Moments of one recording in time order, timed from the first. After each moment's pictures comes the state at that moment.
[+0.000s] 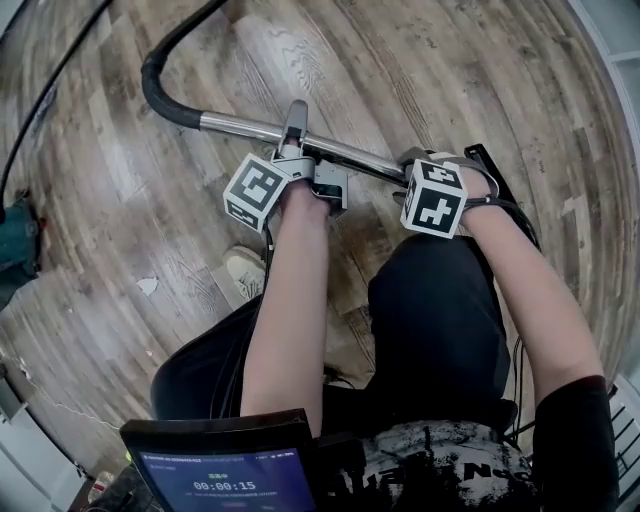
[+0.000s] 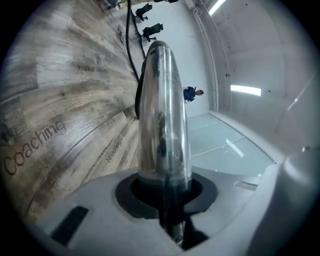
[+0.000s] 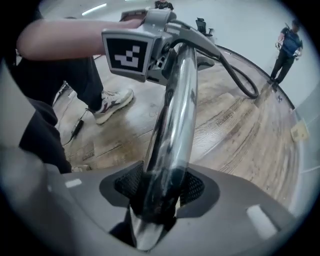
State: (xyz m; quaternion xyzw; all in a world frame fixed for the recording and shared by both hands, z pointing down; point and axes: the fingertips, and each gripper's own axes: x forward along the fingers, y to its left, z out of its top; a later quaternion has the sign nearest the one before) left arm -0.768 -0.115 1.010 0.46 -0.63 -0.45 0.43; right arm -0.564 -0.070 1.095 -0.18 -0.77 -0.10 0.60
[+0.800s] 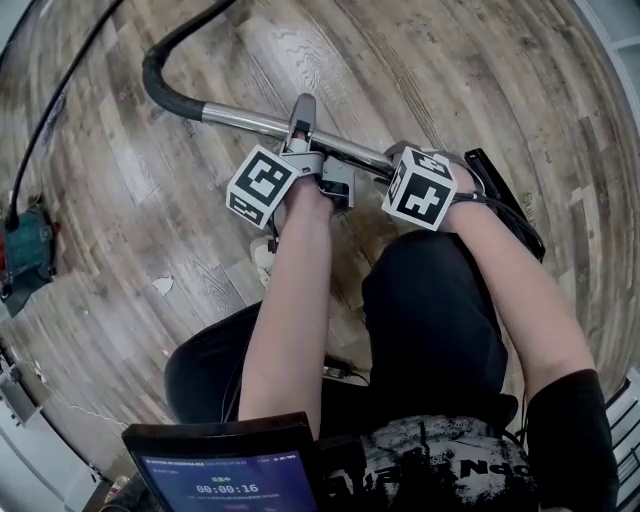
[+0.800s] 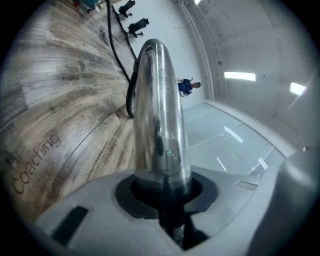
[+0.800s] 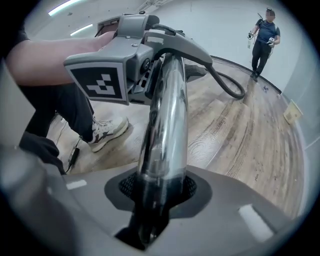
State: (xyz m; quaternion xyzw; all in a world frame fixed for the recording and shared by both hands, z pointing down) left arm -0.760 -0.121 0.982 0.50 -0.65 -0.39 0.43; right arm -0.608 -0.055 1.073 -0.13 -0.82 -0.03 0.55
